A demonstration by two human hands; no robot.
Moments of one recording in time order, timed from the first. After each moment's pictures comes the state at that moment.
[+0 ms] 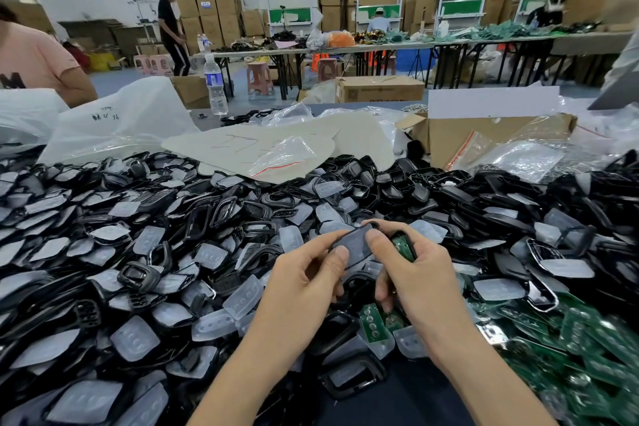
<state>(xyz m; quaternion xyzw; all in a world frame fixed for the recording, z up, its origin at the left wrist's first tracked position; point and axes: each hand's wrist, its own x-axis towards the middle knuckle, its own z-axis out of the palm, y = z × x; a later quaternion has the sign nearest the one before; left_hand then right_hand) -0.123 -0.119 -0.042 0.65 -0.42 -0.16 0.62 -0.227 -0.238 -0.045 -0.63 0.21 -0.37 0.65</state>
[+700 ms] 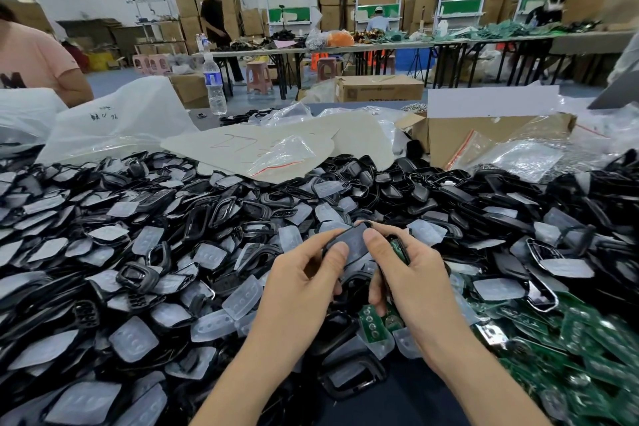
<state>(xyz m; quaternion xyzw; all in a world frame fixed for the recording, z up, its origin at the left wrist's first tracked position) -0.121 -0.122 -0.050 0.67 -0.40 -0.12 0.61 -0.226 -0.230 -0.043 -0.62 0.20 -0.35 0.67</state>
